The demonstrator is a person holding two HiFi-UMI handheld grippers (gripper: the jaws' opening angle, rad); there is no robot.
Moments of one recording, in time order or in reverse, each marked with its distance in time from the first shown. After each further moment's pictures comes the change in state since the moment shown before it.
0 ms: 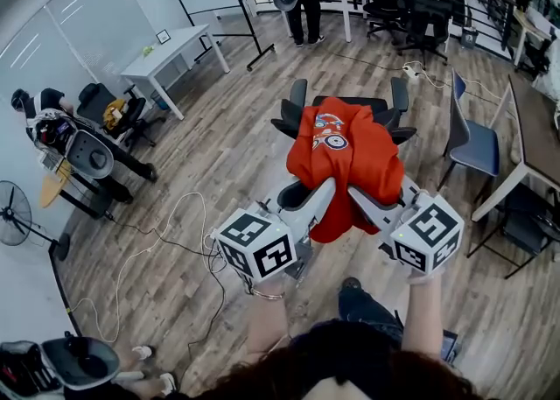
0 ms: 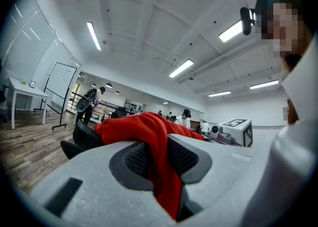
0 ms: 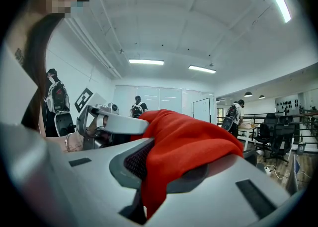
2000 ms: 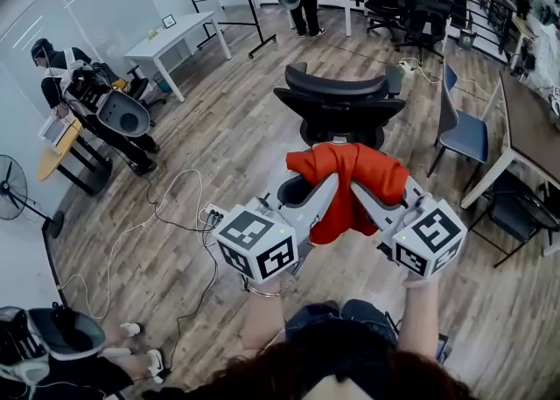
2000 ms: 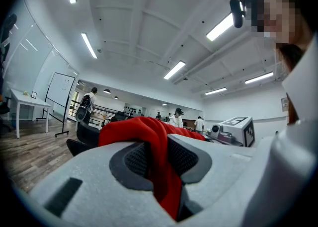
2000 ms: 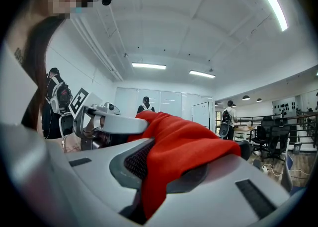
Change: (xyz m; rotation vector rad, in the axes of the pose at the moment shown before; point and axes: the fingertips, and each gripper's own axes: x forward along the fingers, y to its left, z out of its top) left arm -0.095 -0.132 -0.018 0.078 -0.027 0.015; right arm -0.106 0.120 0.008 -0.006 -0.033 -0.023
